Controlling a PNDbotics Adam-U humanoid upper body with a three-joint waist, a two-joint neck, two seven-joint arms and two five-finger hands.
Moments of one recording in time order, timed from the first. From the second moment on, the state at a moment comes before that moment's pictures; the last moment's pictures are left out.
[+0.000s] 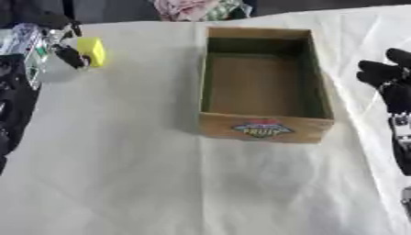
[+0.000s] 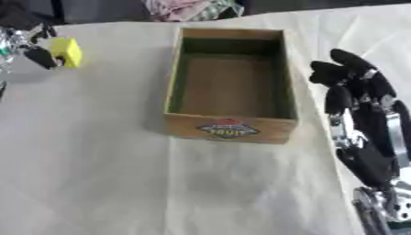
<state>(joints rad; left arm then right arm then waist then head) -1.07 0.55 0.01 -0.78 -1.29 0.15 -0.39 -0.25 -0.25 0.17 -1.98 -0.02 -0.29 -0.05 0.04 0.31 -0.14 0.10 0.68</state>
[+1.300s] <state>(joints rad) -1.05 0.54 0.01 -0.81 -1.23 0.16 -0.19 -0.25 -0.24 0.18 -1.98 -0.01 -0.29 -0.04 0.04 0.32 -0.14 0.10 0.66</state>
